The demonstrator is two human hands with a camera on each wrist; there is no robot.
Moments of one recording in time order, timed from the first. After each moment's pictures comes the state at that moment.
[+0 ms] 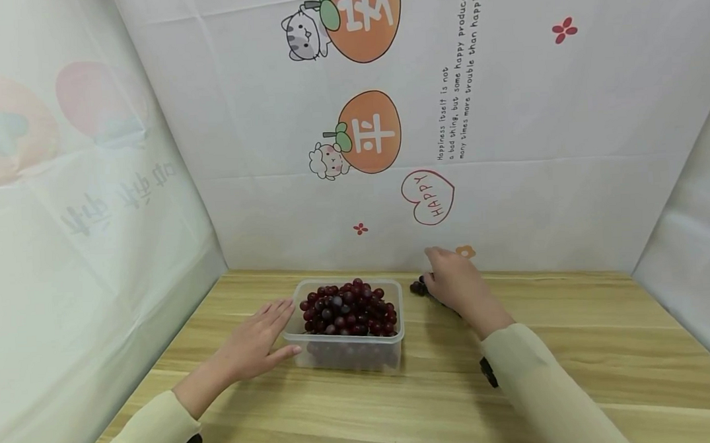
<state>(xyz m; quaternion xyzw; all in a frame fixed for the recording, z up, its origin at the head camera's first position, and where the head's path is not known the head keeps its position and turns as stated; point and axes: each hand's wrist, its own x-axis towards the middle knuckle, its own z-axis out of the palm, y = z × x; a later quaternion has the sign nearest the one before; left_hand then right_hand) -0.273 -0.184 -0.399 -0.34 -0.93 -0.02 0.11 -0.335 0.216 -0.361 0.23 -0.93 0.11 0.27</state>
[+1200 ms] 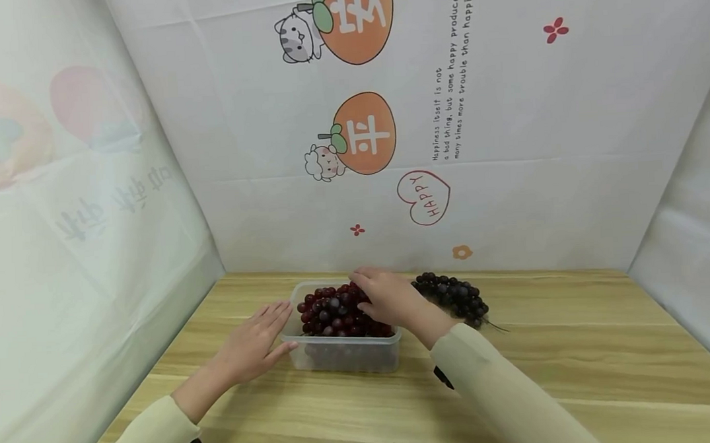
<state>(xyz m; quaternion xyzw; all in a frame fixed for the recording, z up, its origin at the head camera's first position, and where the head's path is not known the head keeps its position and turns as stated) -0.276 -0.182 -0.403 -0.34 -0.93 0.00 0.14 -0.321 0.126 -0.360 0.40 -0.90 0.06 0.19</state>
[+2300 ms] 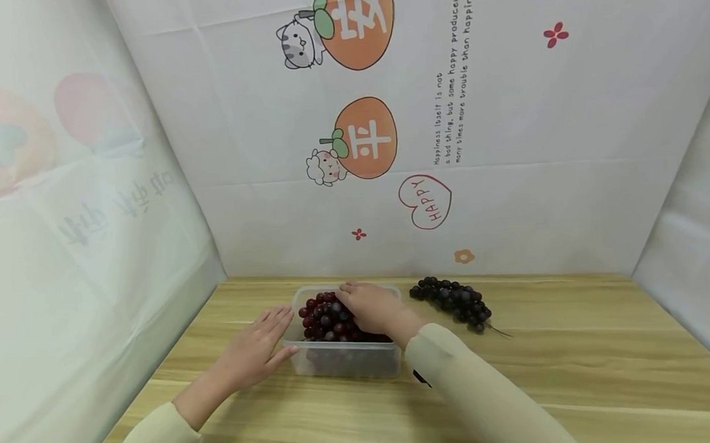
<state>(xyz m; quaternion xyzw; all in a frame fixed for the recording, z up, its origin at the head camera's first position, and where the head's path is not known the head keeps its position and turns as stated) -0.276 -0.183 -0.405 -0.34 -0.93 0.00 0.16 -0.333 0.088 -0.371 0.38 -0.92 -0.04 0.08</state>
